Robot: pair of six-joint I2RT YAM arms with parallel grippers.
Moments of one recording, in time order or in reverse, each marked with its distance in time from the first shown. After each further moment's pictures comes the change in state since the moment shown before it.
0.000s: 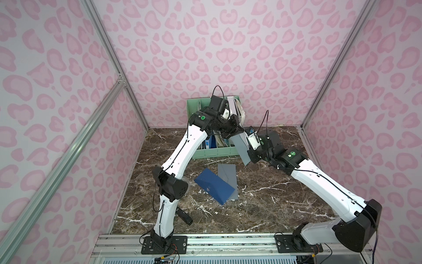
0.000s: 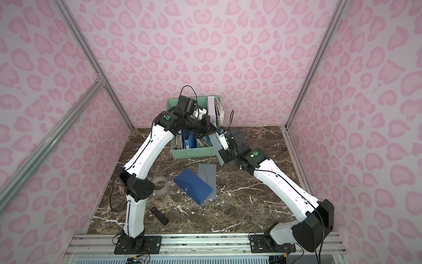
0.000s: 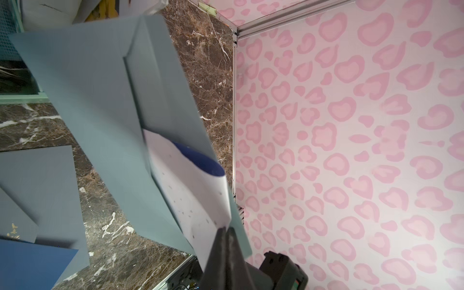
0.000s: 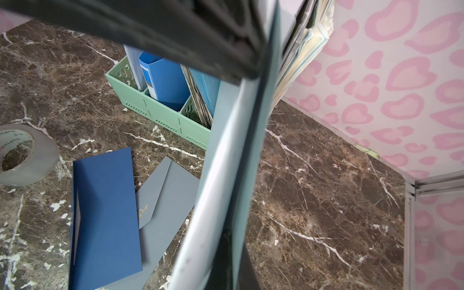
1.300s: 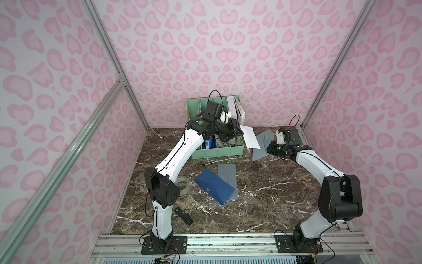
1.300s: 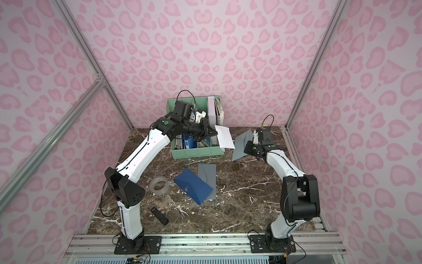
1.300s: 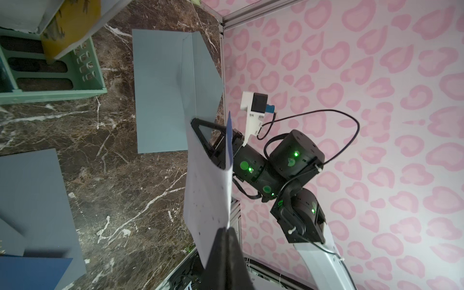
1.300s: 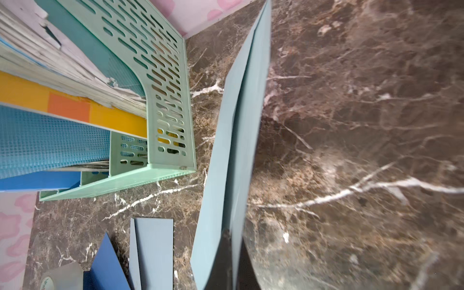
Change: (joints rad) left arm 0.019 -0.152 -0.348 0.236 0.087 0.028; right arm -0.527 0.289 -0.140 0.279 -0.451 0.480
